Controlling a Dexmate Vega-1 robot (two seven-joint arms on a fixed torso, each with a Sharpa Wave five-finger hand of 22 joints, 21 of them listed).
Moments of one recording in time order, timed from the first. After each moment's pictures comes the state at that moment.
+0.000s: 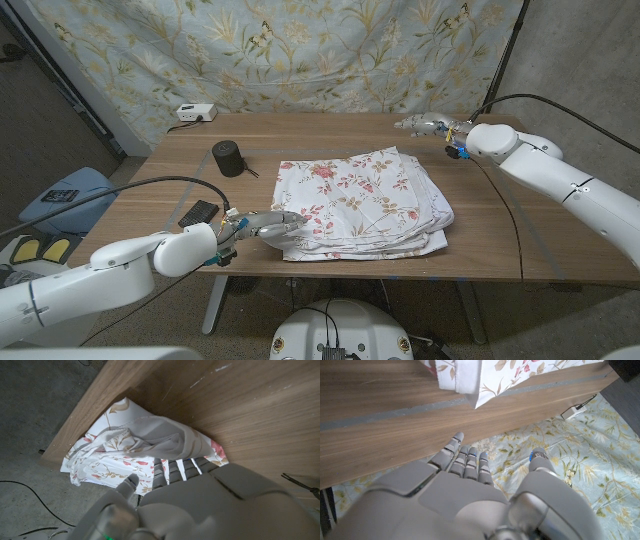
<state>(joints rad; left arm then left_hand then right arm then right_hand) 1.31 1.30 0.38 -2.22 0.17 0.15 -0.06 0.03 0.18 0.64 0.19 0.19 0.18 -0.05 0.20 0.18 0.10 -0.02 0.25 0.18 0.04 0.02 0.22 0.18 0.02 0.07 0.21 0.18 -0.60 -0.91 -0.56 -1.69 0.14 -0.26 0.21 0.41 0.06 0.30 -0.16 0.17 0.14 0.09 0.19 0.19 0.13 0.10 0.22 0.22 0.06 0.04 0.22 0.20 0.28 0.00 0.20 0.17</state>
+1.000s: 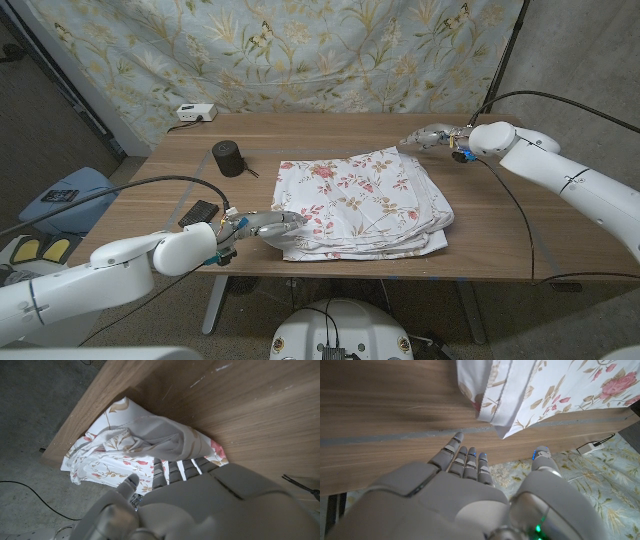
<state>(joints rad) 1.30 1.30 0.39 -2.21 0.16 0.14 -0.06 0.03 0.18 0.66 0.18 0.19 0.18 -0.06 0.20 0.18 0.10 -0.02 0.24 0.18 0.04 0.01 0.20 0.18 0.02 0.07 0.21 0.18 -0.49 -0.91 -0.66 -1.56 0.01 -0.28 0.36 0.42 0.03 0.30 -0.17 0.17 0.12 0.10 0.19 0.19 0.12 0.10 0.22 0.23 0.06 0.05 0.22 0.20 0.28 0.00 0.20 0.17</state>
